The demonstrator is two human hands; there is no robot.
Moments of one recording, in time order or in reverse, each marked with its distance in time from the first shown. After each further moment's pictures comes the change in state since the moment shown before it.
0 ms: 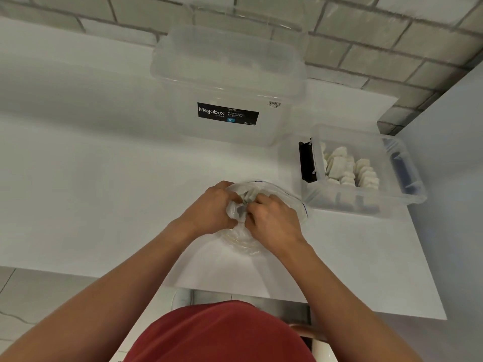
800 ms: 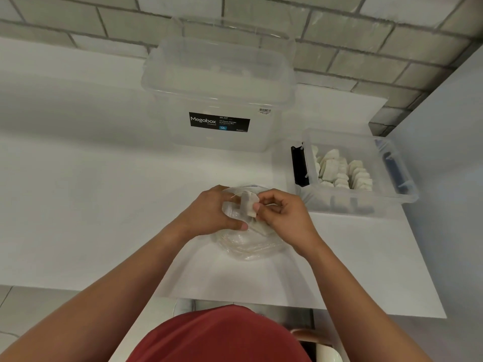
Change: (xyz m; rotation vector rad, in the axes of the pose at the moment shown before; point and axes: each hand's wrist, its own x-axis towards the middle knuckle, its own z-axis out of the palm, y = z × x) left_hand 0.004 0.014 -0.014 -0.208 -0.024 -0.090; right_hand -0.005 0.027 -0.032 1.148 0.029 0.326
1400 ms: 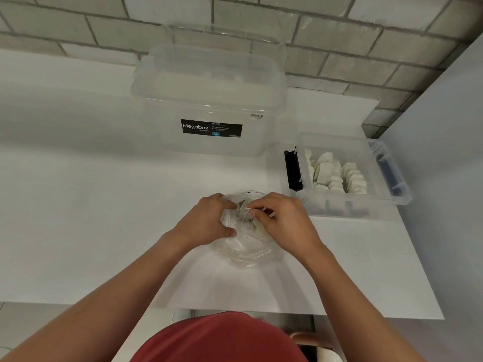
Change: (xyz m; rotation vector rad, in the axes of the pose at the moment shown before) left_hand 0.007 0.001 0.007 0.283 0.001 0.056; right_hand 0.001 -0.009 -0.009 -0.599 0.028 -0.256
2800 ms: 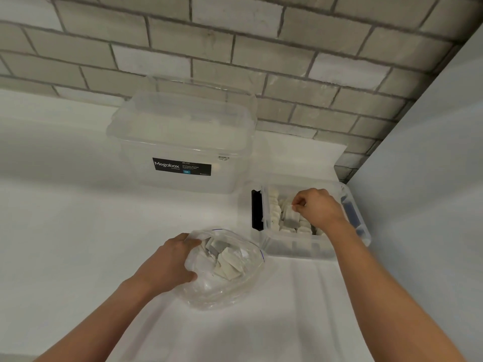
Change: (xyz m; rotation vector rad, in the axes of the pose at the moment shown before) left_hand -0.002 0.013 0.014 0.013 0.034 -0.104; right_hand 0.094 0.137 -0.129 -0.481 -0.058 0.258
